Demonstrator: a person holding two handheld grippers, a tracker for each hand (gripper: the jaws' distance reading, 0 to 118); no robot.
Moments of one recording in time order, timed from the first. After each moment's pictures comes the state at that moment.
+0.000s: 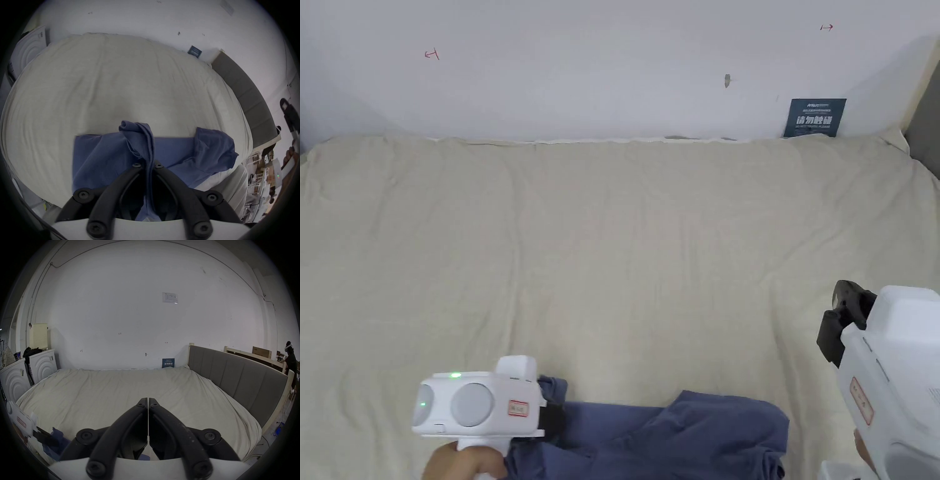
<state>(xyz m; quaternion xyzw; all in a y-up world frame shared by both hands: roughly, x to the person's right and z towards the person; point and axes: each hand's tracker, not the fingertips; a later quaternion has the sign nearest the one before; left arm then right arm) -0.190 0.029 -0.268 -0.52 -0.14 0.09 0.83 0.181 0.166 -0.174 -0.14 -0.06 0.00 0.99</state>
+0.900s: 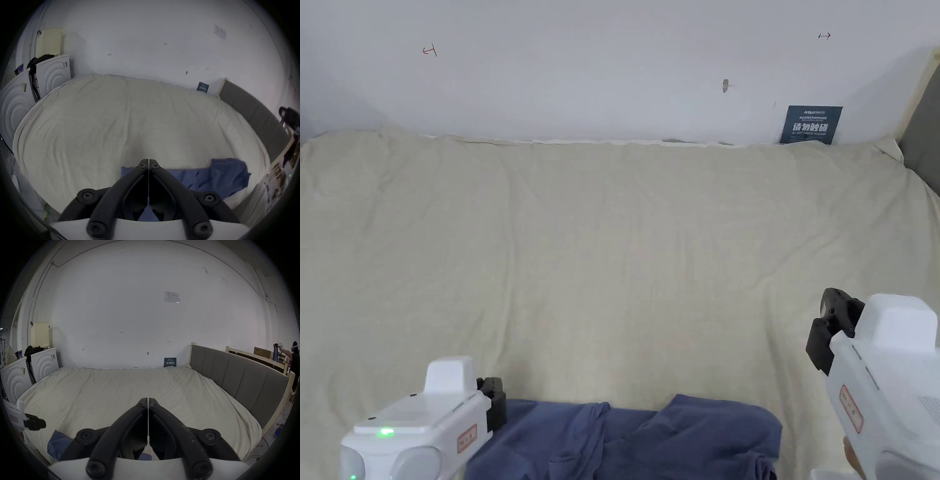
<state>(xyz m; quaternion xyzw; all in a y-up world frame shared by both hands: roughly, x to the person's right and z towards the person) -0.234 0.048 -0.215 -0.35 -0.02 0.04 0.94 0.174 0.166 -0.177 -0.14 -0.05 0.01 0.99</state>
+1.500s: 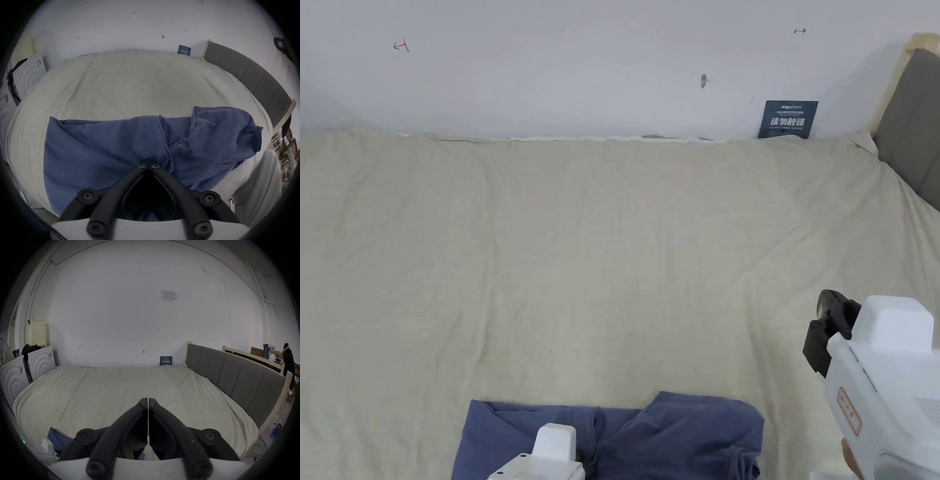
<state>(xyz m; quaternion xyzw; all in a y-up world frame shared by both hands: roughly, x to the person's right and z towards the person) -0.111 -0.040 -0.200 -0.43 -0.10 -0.01 0.90 0.187 0.165 -0.170 -0.15 -0.07 0.01 0.99</state>
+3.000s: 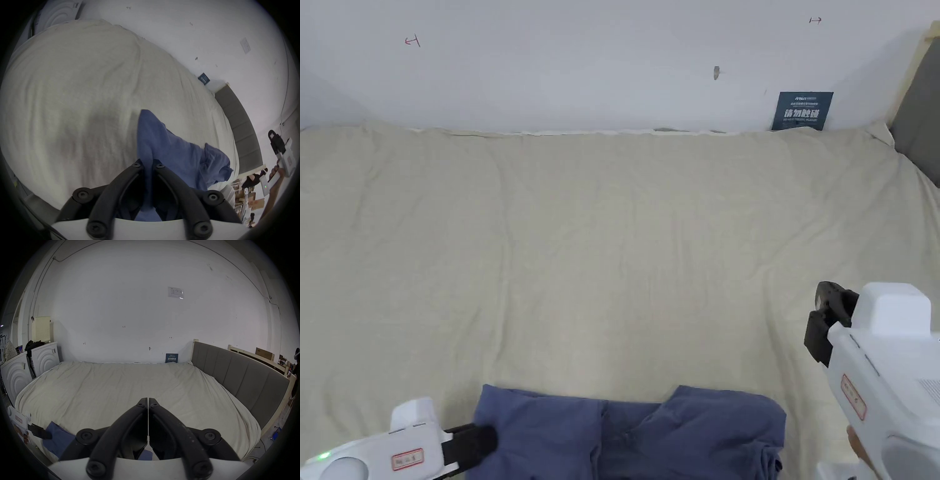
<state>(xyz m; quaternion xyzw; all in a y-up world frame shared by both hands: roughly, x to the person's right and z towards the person) -0.317 -0.003 -0.222 -0.45 -0.09 0.26 0.85 0.167 0.163 -0.183 -0.17 -0.04 0.02 0.99</state>
